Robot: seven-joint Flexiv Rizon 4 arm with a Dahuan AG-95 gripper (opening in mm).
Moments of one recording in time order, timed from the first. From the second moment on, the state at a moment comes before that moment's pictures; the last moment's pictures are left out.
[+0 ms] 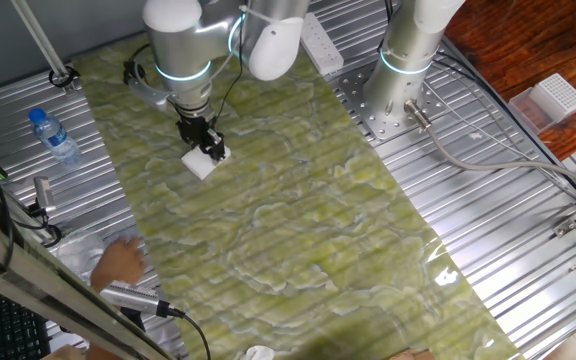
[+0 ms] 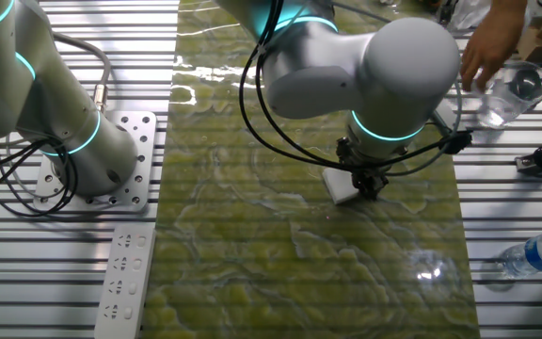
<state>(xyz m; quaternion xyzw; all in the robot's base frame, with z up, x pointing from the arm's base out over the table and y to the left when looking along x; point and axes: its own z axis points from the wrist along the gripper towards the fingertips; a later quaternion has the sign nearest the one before) 0.522 -0.048 0.018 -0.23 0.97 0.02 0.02</state>
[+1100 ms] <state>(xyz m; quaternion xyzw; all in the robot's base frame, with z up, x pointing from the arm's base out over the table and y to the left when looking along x) 0.521 -0.047 0.013 -0.21 0.98 0.02 0.02</state>
